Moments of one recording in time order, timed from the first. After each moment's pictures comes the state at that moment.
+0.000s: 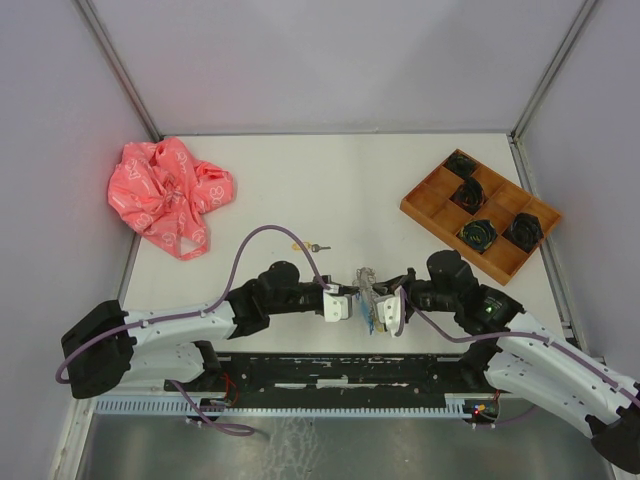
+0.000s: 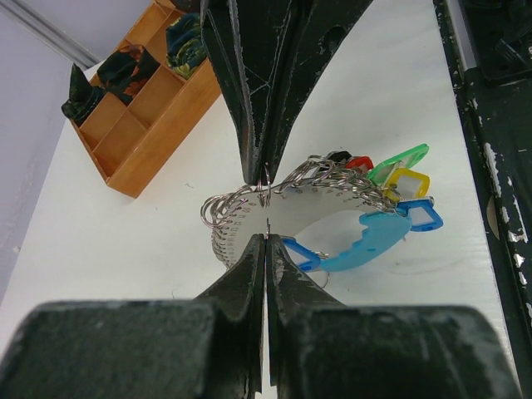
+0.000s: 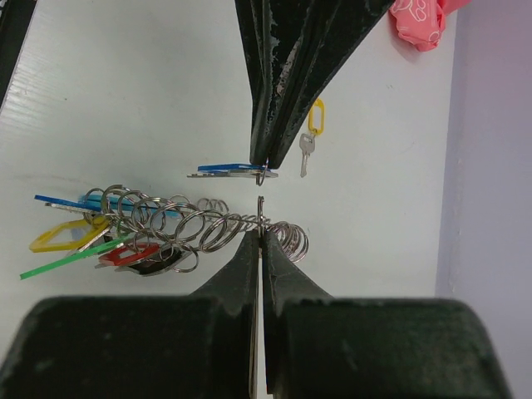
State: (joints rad) left arm -1.06 1.15 0.50 0.43 0.32 0.63; right arm 0.77 0.72 0.54 -0.35 -0.49 -1.11
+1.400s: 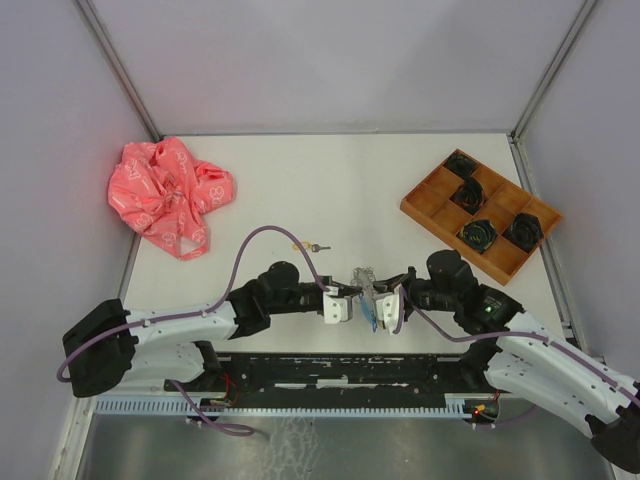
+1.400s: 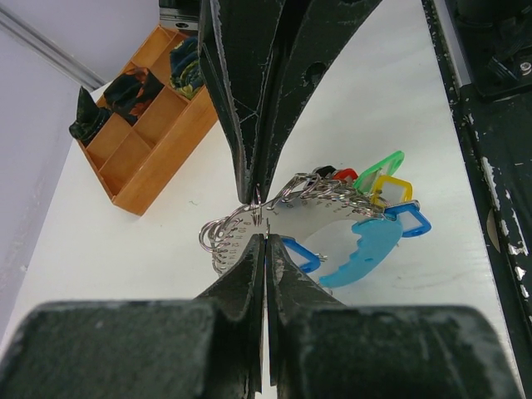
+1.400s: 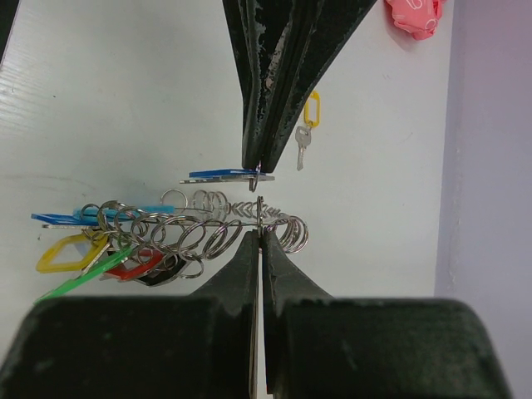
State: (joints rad) left arm -1.07 1.16 0.50 0.47 0.34 0.63; right arm 0.77 0.72 0.54 -0.34 -0.46 -1.10
